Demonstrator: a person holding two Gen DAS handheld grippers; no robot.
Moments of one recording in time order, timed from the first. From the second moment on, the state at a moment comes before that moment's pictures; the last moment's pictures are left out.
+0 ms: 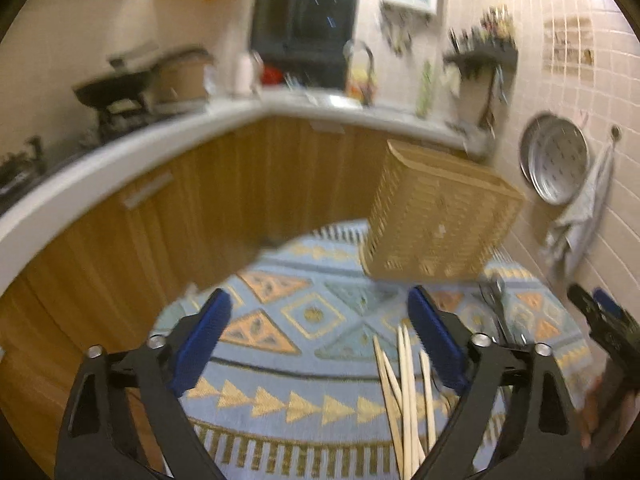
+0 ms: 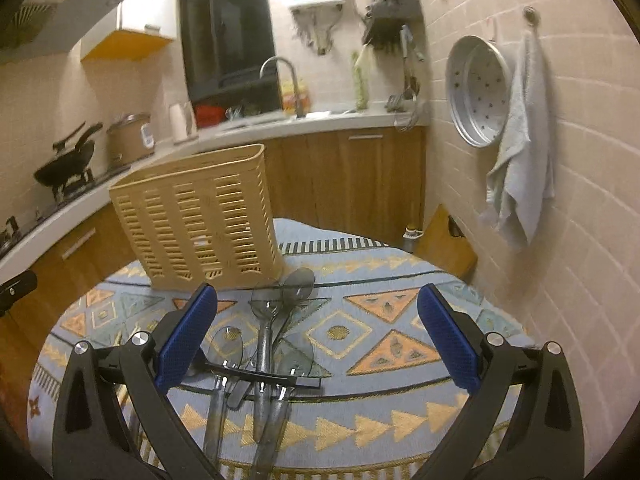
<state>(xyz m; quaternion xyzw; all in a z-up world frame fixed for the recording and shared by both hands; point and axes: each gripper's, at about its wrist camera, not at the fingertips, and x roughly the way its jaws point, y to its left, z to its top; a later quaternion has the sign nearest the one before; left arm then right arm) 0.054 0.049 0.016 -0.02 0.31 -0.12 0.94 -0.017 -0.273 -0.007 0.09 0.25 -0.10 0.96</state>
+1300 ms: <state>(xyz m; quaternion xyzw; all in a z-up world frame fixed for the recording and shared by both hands) 0.106 -0.057 -0.061 0.11 0.57 -0.24 0.78 0.095 -0.153 -0.069 -0.22 0.53 0.35 0.73</state>
